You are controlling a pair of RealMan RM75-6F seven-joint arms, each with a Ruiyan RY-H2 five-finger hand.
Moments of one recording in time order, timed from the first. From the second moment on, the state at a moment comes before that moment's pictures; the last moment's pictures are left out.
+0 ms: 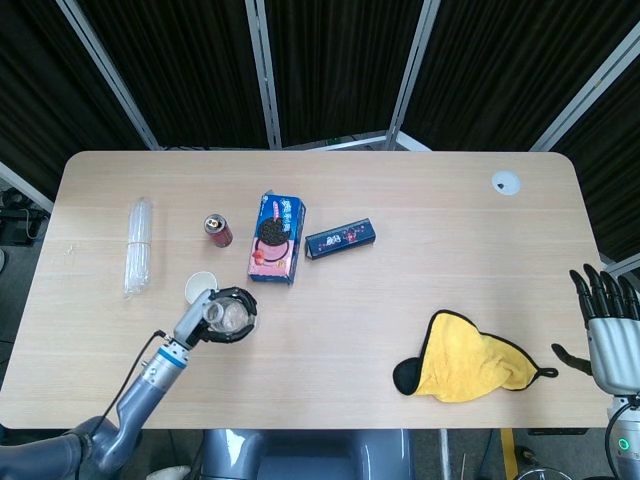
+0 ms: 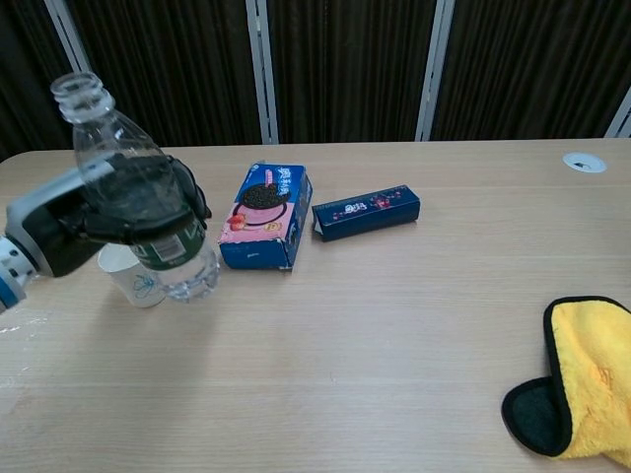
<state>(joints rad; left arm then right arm) -0.52 -1.66 -0.05 -1.28 1.62 1.23 -1.03 0.08 -1.06 0.11 -1.67 -1.46 1.52 -0.20</state>
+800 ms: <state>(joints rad) -0.53 -1.34 -0.04 -1.02 1.52 1.05 -0.89 0.08 -1.10 0.10 -1.70 -1.47 1.52 -0.30</state>
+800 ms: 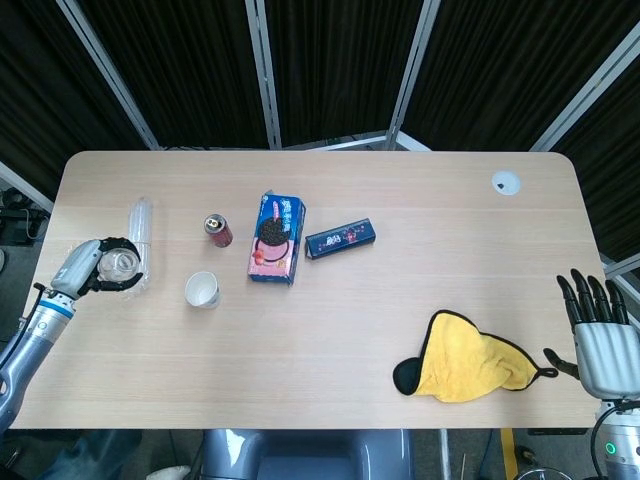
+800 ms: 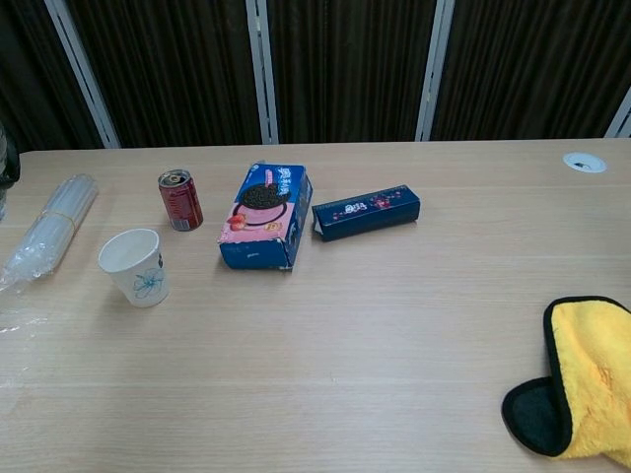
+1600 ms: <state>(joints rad) -0.67 -1.59 0.01 -0.63 1.58 0.93 -0.66 0.09 -1.14 0.12 -1.67 -1.41 1.51 -0.40</state>
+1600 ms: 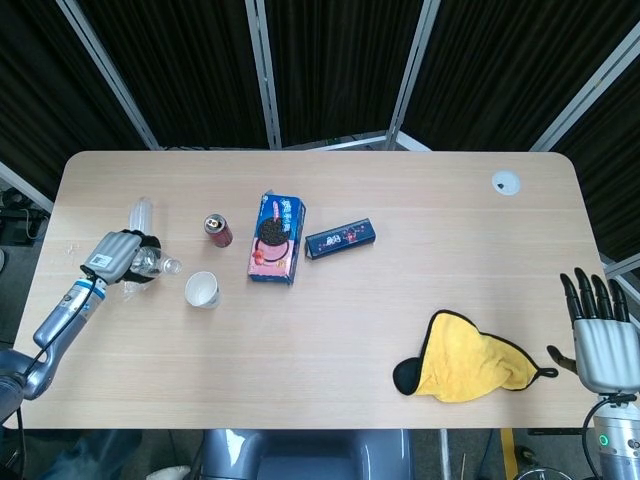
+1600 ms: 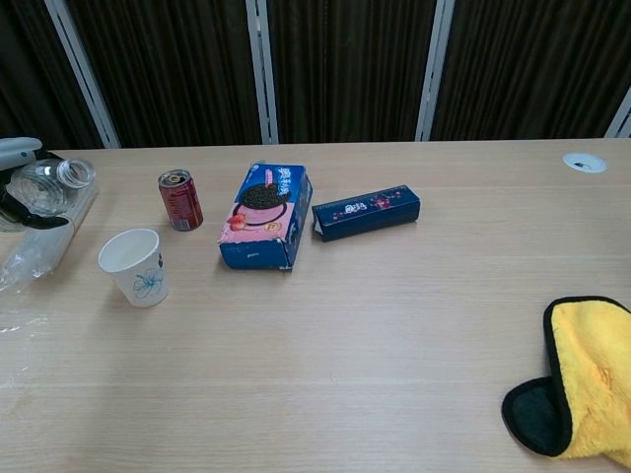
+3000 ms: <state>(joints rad) -0.73 -1.63 0.05 -0.58 1.59 0.87 -0.41 0.11 -1.14 0.13 -1.65 -1.35 1.48 -0.40</state>
